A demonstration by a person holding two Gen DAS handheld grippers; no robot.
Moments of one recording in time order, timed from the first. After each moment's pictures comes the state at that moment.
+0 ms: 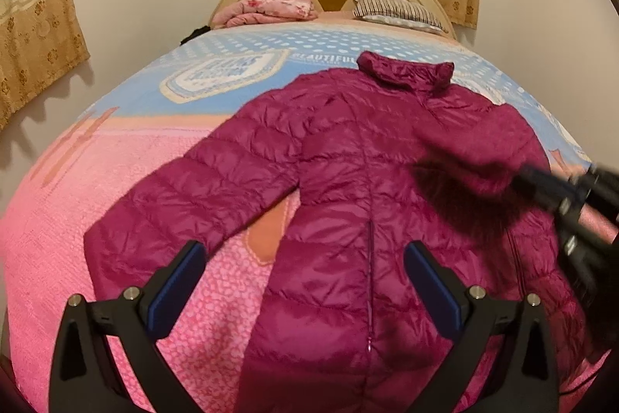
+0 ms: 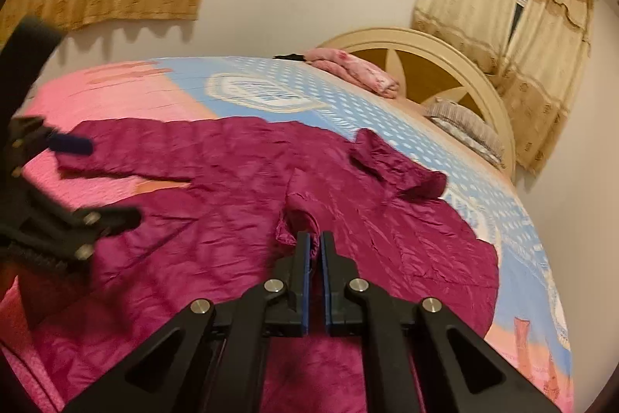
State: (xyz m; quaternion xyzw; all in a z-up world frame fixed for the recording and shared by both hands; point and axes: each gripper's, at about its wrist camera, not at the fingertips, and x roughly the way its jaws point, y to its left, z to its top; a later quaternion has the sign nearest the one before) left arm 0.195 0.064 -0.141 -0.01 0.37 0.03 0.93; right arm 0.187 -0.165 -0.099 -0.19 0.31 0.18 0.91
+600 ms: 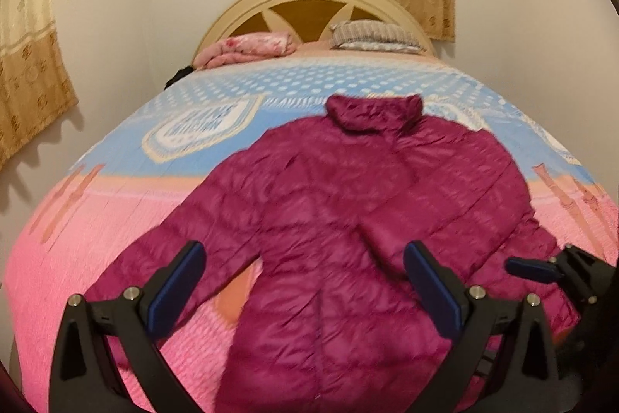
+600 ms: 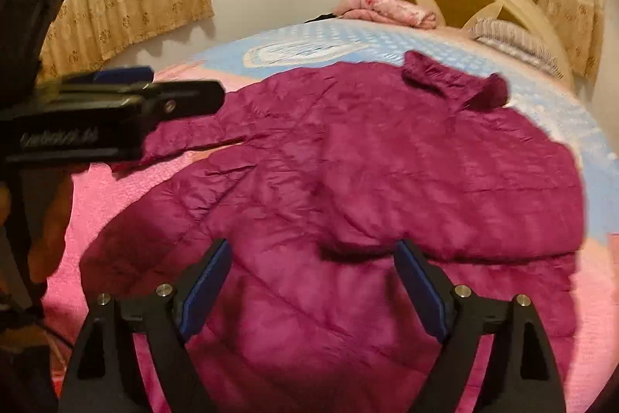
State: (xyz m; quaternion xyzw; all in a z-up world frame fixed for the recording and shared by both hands) left arm 0.221 0.017 -0.103 0.03 0.32 0.00 0.95; right arm 0.185 -0.201 -0.125 -0.06 0.40 0.24 0.88
